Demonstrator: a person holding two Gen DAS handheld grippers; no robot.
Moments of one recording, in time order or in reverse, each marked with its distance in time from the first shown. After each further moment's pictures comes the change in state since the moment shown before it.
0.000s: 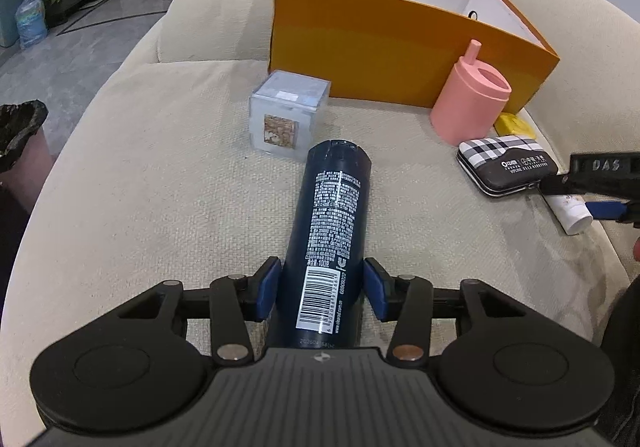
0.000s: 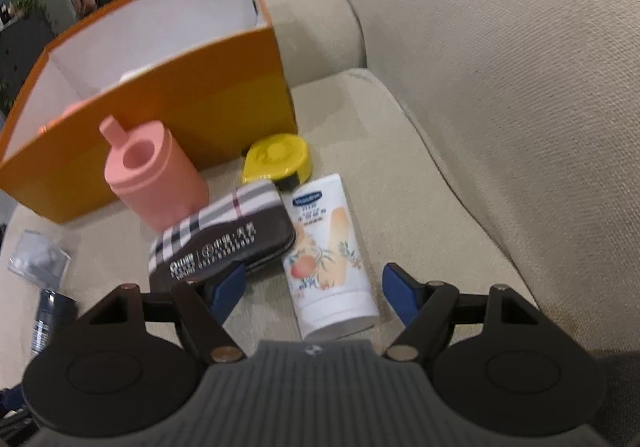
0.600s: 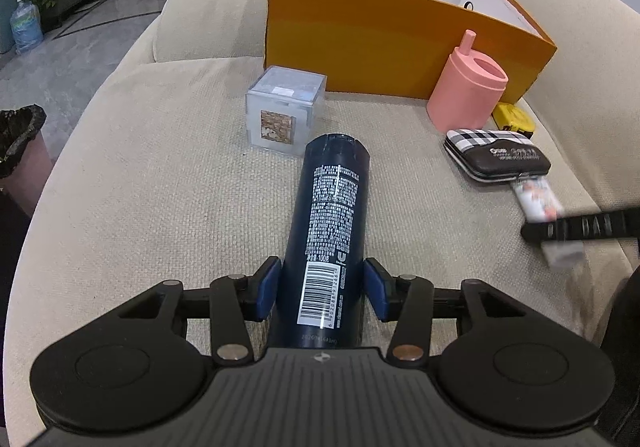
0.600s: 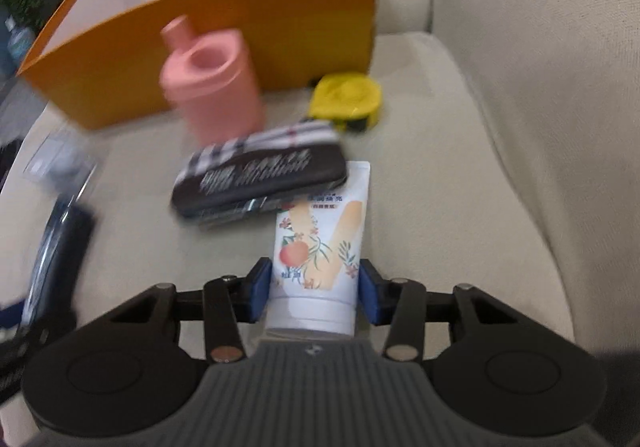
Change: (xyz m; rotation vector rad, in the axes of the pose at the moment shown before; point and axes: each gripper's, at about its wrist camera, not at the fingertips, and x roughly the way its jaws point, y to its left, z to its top) left arm 0.000 -0.003 -0.002 0.034 0.015 0.008; right arm 0.001 0.033 -0.024 -0.196 0.134 0.048
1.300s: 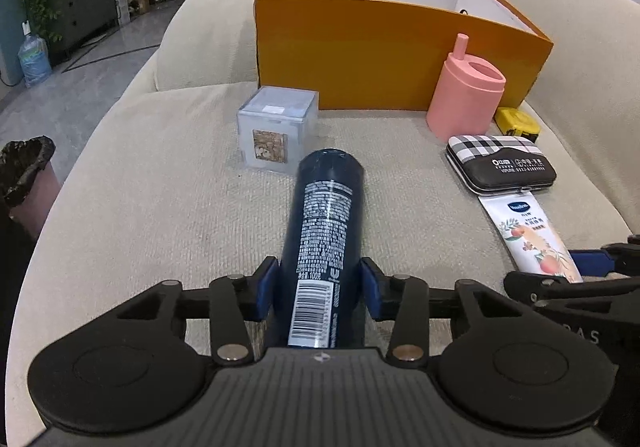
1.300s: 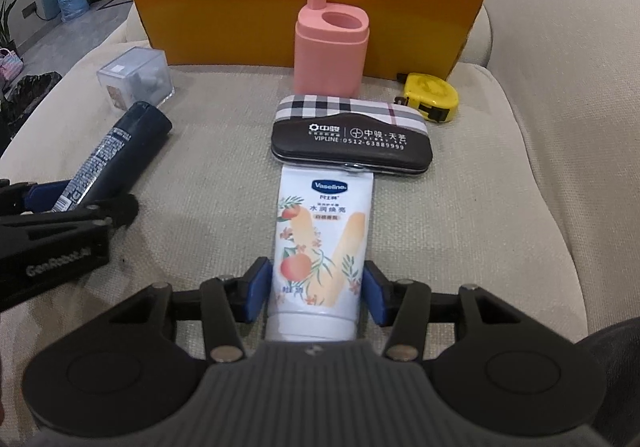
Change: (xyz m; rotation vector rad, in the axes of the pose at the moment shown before) left arm 0.006 -0.013 -0.010 0.053 -0.086 0.049; right arm -0.012 0.051 -0.049 -0.213 -0.084 -0.010
